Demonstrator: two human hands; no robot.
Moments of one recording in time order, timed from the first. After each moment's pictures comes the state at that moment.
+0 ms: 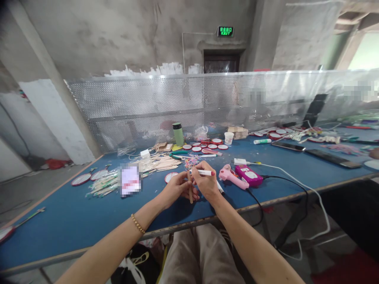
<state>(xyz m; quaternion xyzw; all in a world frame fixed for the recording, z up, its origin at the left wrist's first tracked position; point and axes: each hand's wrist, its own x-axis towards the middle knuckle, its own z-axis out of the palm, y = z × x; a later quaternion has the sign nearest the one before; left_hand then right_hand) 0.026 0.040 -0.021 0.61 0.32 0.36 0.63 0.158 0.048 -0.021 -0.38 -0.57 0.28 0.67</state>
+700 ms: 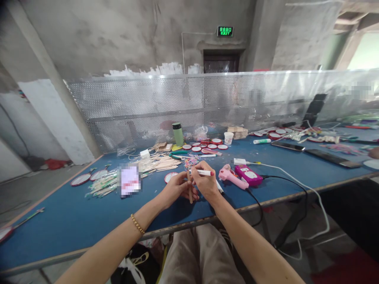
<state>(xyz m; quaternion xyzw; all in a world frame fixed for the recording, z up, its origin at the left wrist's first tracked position) 0.026 0.042 -0.023 0.61 0.32 0.36 0.62 0.158 0.050 -0.023 -0.38 -0.58 0.26 0.67</state>
